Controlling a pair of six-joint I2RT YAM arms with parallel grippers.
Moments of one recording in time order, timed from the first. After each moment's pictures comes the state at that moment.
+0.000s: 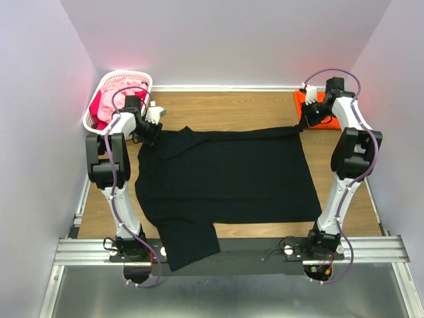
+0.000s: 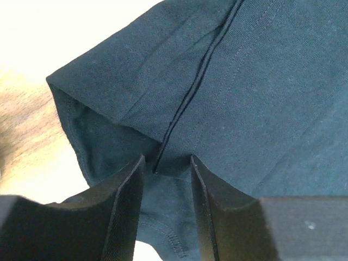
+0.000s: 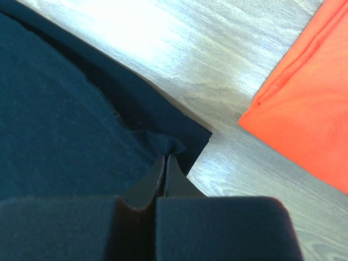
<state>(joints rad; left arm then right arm) 0.07 2.04 1.50 -0.69 0.38 0.45 -0.16 2.16 1.86 -0.86 -0.52 -0.56</state>
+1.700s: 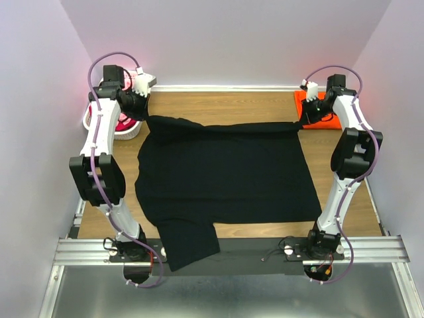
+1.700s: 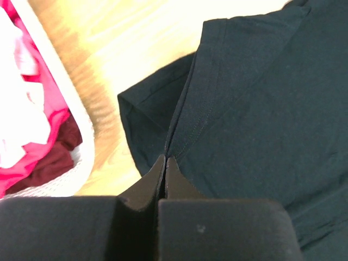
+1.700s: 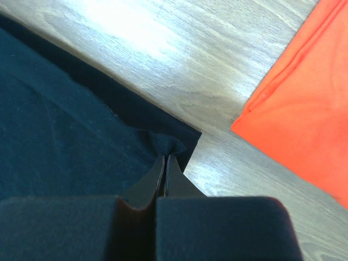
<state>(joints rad) 0.09 1.82 1.79 -0.95 0.46 0.47 -0.16 2.16 1.90 -0.87 -0.52 -0.56</state>
